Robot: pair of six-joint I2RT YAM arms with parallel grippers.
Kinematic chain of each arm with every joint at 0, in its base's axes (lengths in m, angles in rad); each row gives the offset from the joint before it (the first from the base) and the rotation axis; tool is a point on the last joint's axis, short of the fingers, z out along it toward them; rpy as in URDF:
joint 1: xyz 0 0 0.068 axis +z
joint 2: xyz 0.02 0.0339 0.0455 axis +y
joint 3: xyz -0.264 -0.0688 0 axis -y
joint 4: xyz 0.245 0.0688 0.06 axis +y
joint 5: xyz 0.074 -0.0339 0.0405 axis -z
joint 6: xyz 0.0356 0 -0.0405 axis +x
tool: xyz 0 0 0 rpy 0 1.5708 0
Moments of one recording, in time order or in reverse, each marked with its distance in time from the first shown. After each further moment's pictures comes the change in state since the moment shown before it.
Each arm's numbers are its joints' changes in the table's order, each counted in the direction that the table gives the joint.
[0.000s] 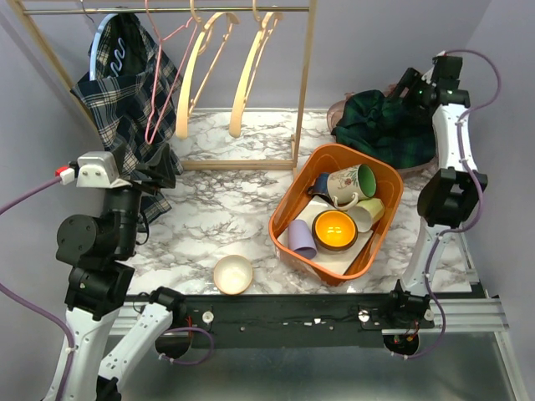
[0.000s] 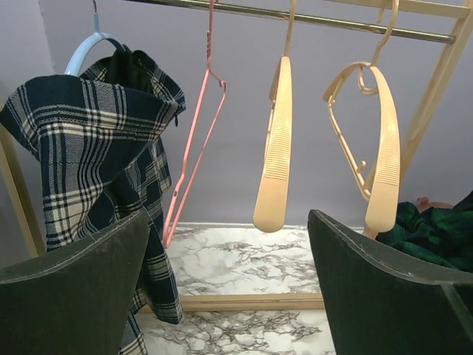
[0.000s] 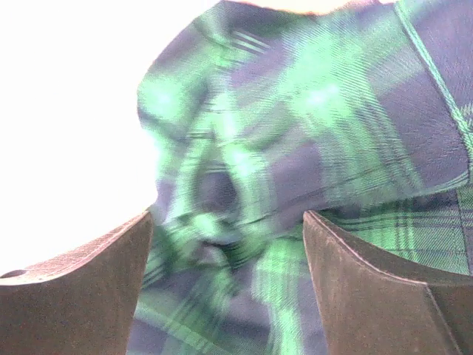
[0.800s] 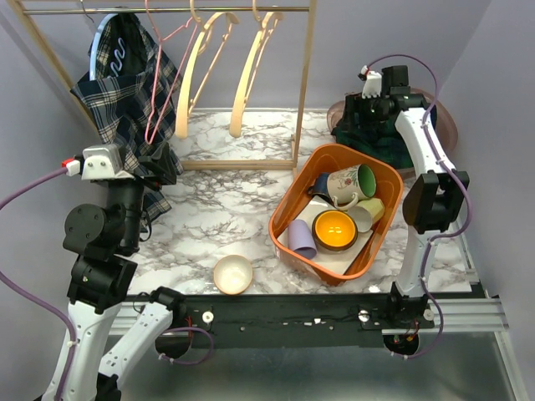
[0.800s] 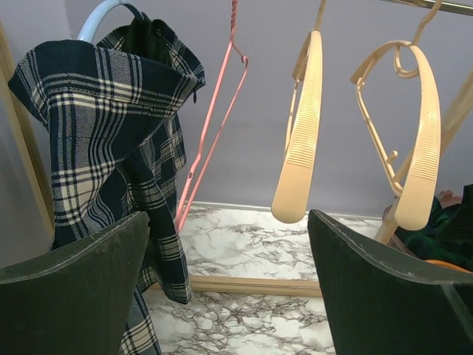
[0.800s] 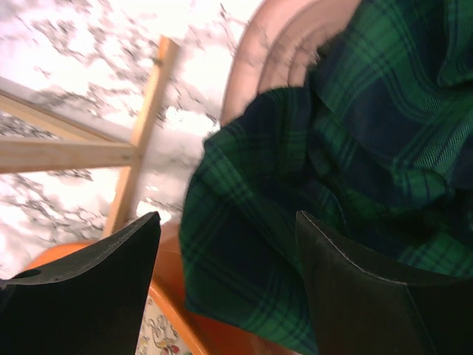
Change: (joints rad) left arm 0.000 0.034 0.012 0.050 -0.071 -0.023; right arm 0.243 -0.131 -0.173 0.062 -0.171 -0.456
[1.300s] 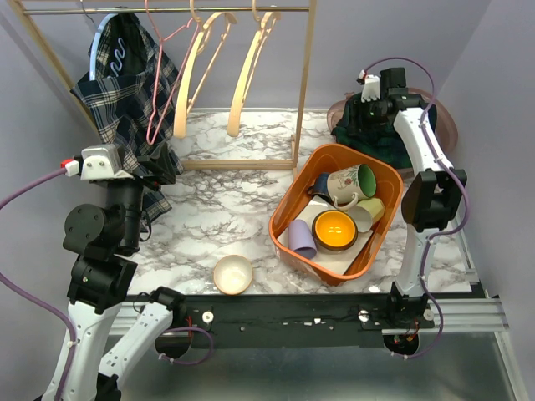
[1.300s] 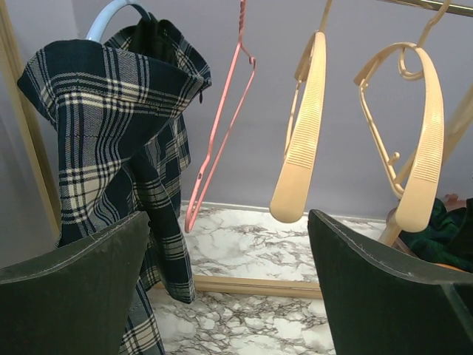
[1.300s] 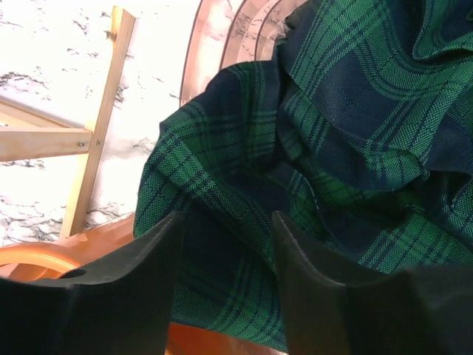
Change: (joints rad) left arm 0.000 -0.002 0.000 0.000 -0.016 0.000; right arm 0.000 0.026 0.002 0.052 0.088 -0.064
